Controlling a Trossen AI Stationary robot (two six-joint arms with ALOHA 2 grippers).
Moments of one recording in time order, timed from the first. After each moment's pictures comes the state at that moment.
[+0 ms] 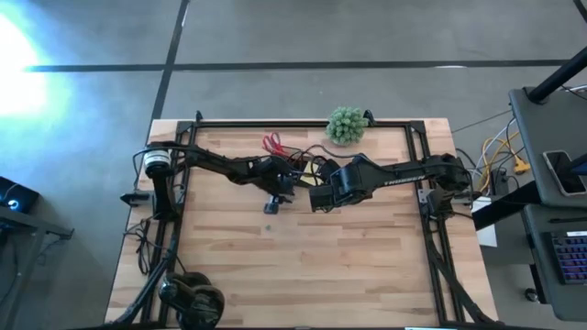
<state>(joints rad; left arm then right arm) 0.27 1.86 0.89 0.07 0.30 0.43 0.14 1.85 1.77 -1.54 0.59 0.94</state>
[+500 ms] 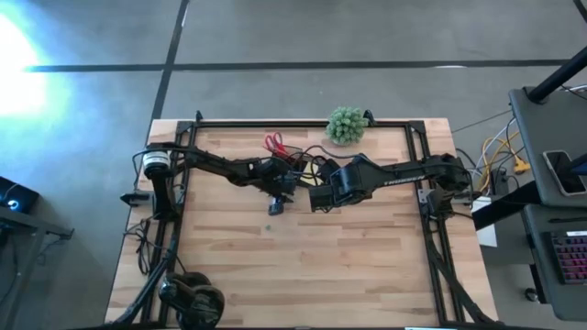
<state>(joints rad) 0.26 1.84 0.90 0.06 0.25 0.18 0.14 1.85 1.77 -1.53 0.59 0.95</state>
